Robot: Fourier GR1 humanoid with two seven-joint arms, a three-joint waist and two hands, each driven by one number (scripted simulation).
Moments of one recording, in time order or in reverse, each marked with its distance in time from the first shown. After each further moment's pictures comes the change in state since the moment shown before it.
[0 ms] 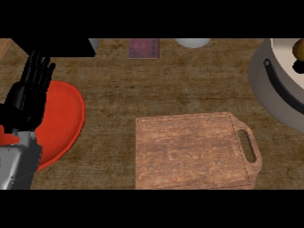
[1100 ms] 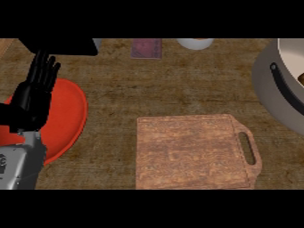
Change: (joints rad) left arm -0.004 -0.029 -0.006 -0.004 -0.023 -0.015 -0.006; right arm -0.046 -0.221 -0.234 0.588 -0.397 -0.120 -0.398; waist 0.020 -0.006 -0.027
